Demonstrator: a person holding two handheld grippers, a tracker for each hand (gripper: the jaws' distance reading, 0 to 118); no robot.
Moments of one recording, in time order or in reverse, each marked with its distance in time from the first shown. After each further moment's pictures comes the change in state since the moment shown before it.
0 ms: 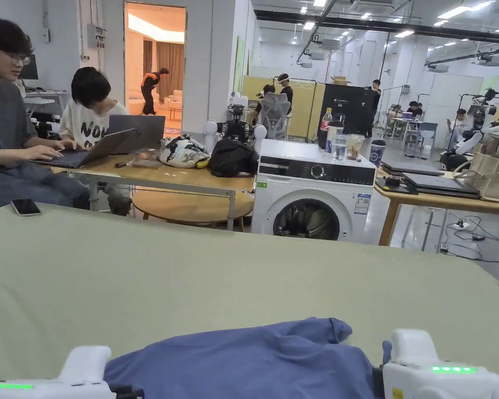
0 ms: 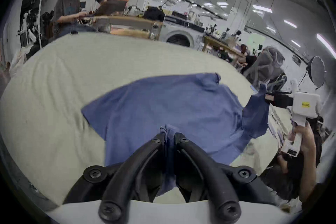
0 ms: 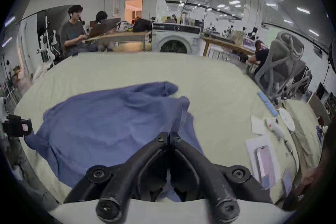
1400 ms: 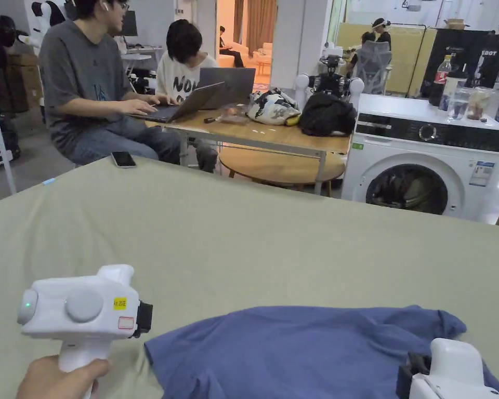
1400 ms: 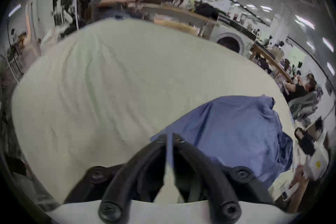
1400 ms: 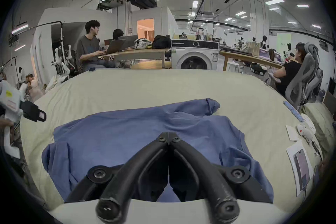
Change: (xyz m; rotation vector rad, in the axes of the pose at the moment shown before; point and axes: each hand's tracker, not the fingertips) left arm -0.136 0.080 -0.037 -0.091 0.288 0.229; right arm -0.104 -0.008 -0.039 0.194 0.135 -0.029
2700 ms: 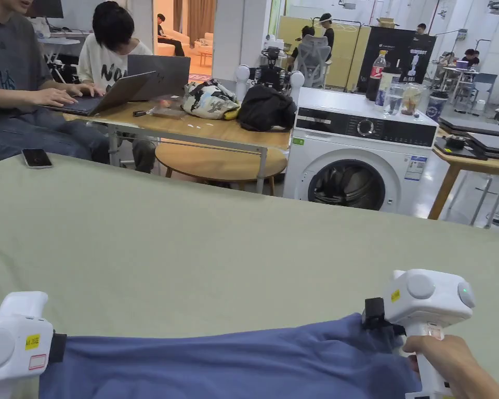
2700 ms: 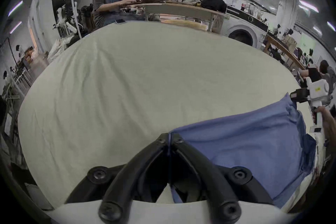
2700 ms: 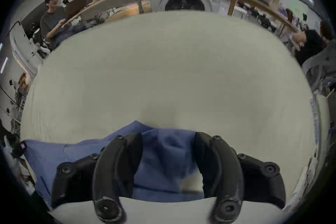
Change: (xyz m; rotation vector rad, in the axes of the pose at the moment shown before) left arm 0.021 0.021 -0.050 0.049 0.143 -0.097; right arm 0.153 0.103 -0.291 -0.579 0.002 -0.085
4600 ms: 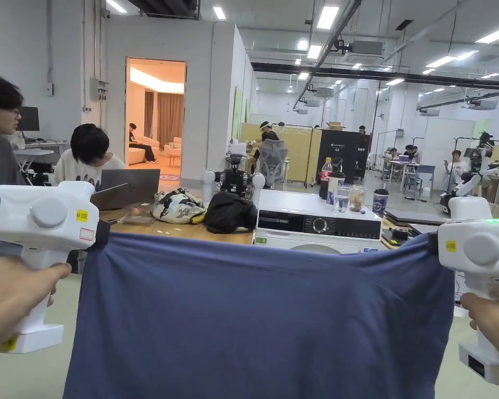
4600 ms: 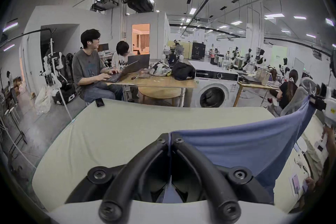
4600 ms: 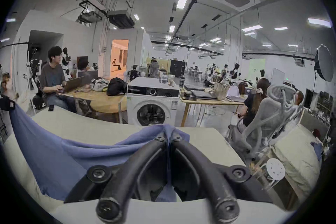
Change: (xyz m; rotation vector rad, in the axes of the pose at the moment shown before) left arm 0.077 0.261 0.141 0.411 -0.153 -0.144; right arm 0.010 0.053 0.346 0.792 -0.269 0.039
